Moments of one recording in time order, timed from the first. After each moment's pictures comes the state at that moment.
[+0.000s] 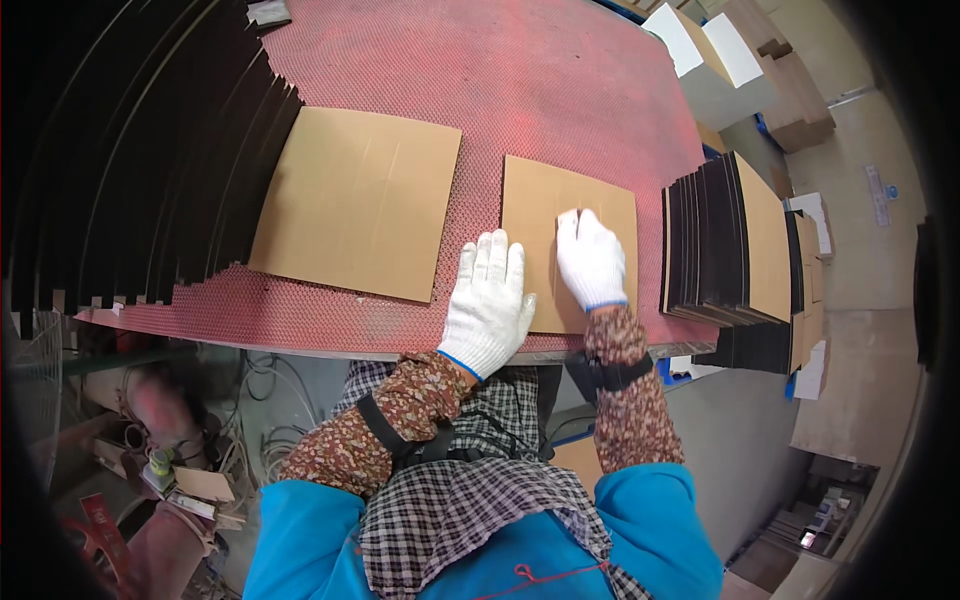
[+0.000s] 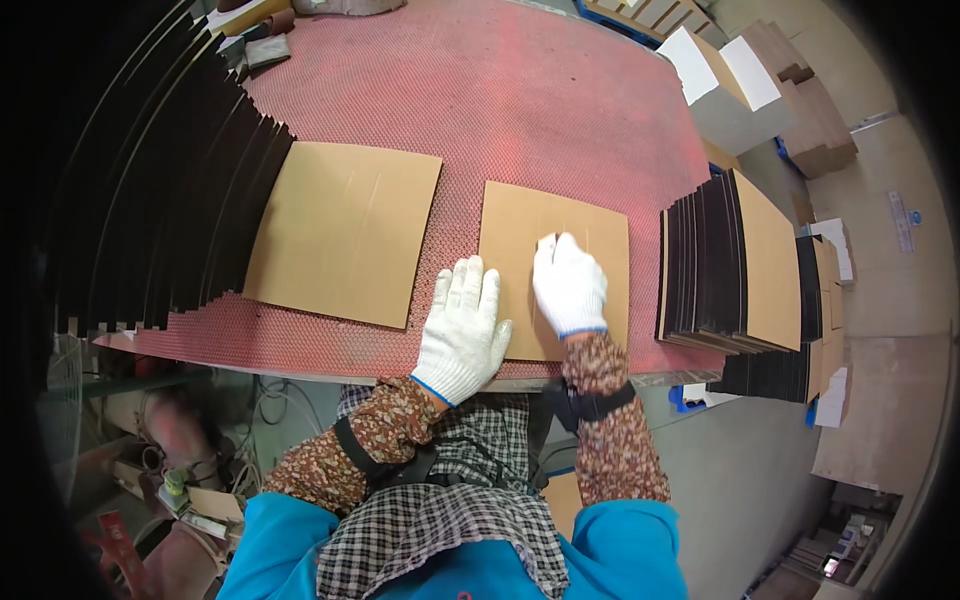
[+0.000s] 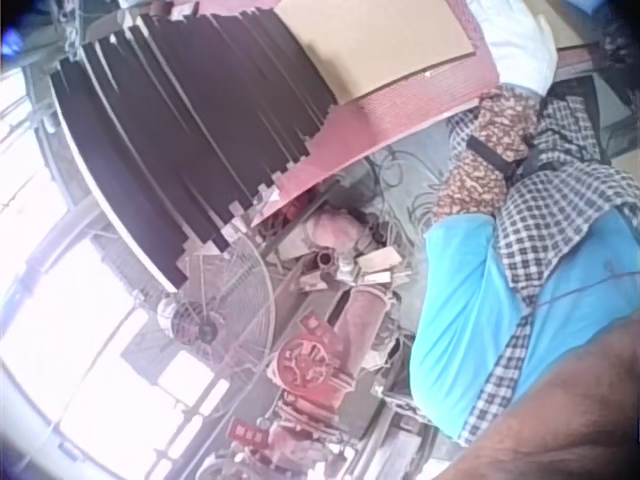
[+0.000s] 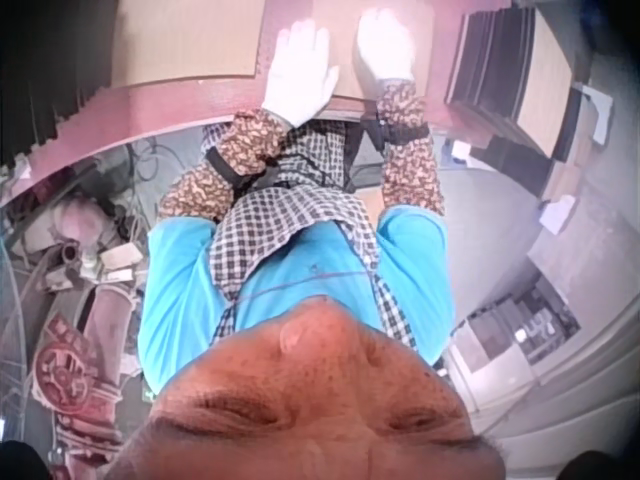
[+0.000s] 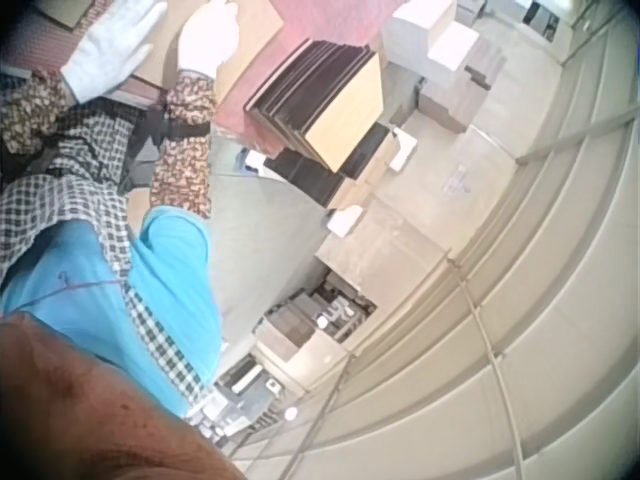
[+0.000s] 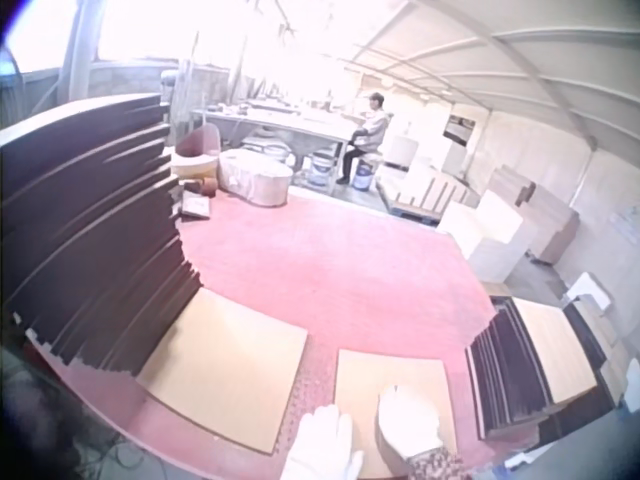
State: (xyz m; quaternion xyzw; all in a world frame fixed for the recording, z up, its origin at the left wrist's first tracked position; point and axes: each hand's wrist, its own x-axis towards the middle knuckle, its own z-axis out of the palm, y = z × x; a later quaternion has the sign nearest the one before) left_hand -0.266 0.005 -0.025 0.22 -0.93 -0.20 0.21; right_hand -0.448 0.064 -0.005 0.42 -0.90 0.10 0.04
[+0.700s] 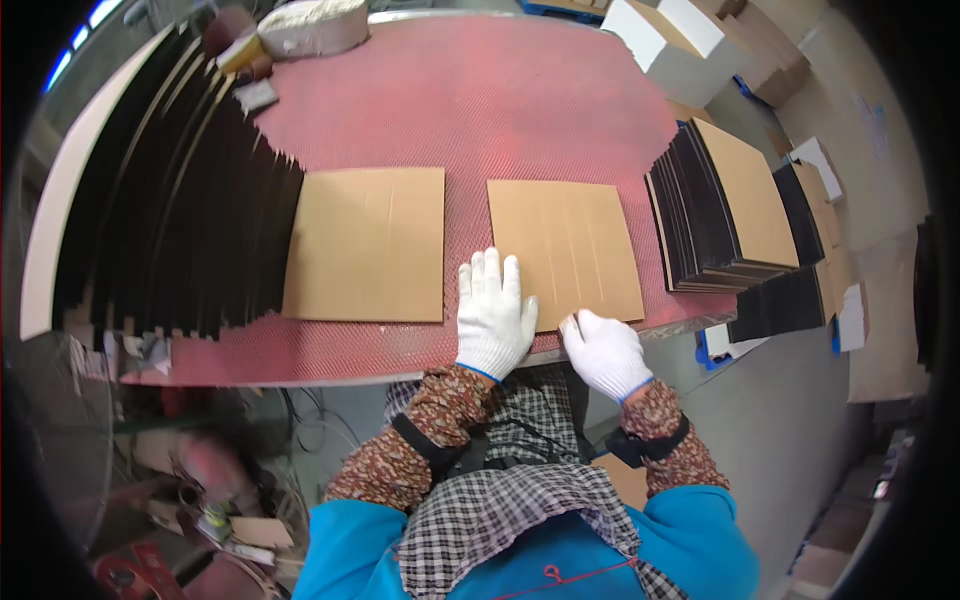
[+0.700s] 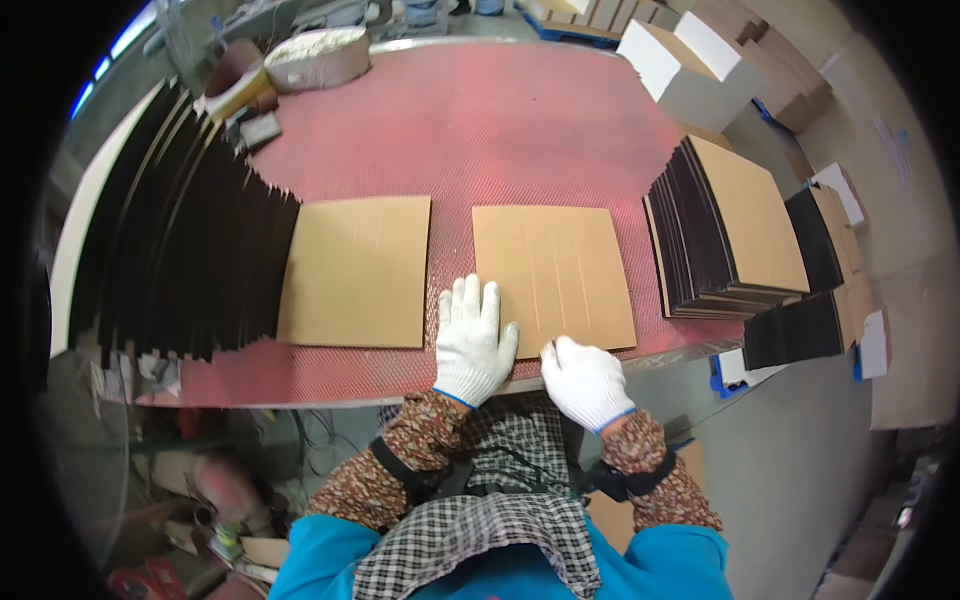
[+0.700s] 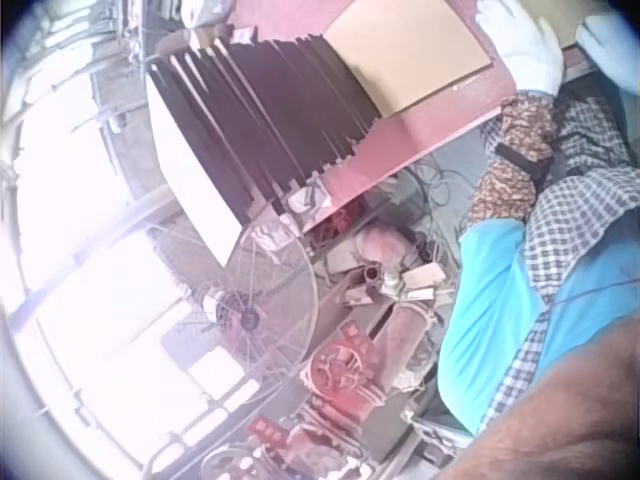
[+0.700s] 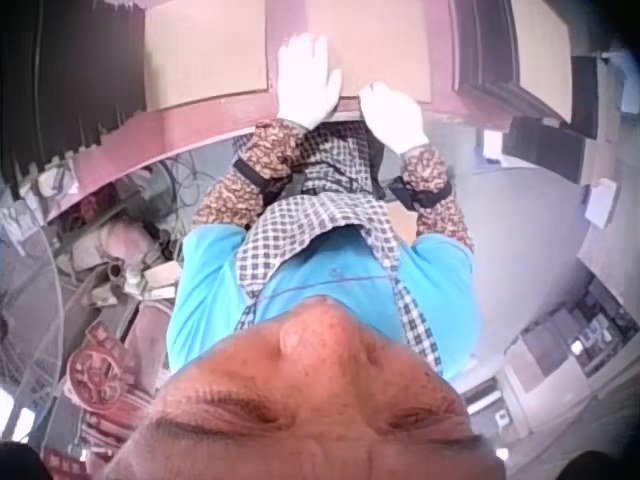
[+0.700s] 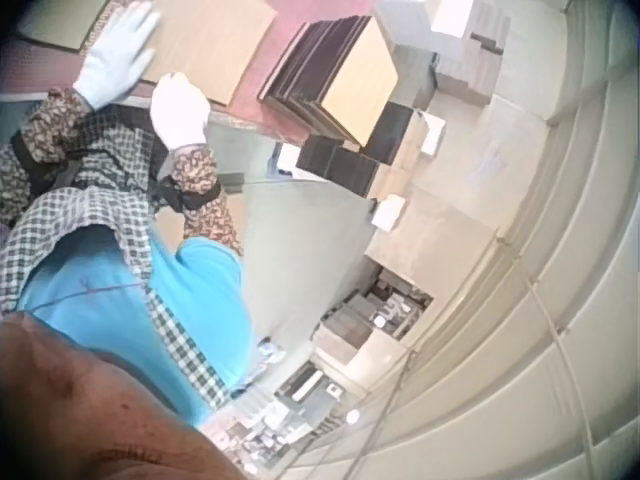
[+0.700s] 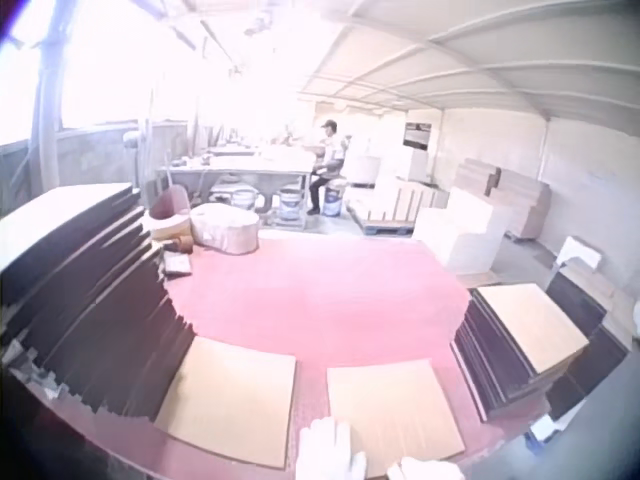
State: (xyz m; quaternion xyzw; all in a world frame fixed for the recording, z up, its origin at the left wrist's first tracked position) left_hand -0.268 0.004 -0.021 0.22 -0.93 -0.18 0.24; right_hand -0.357 0.150 0.058 0.37 -0.91 0.04 -0.16
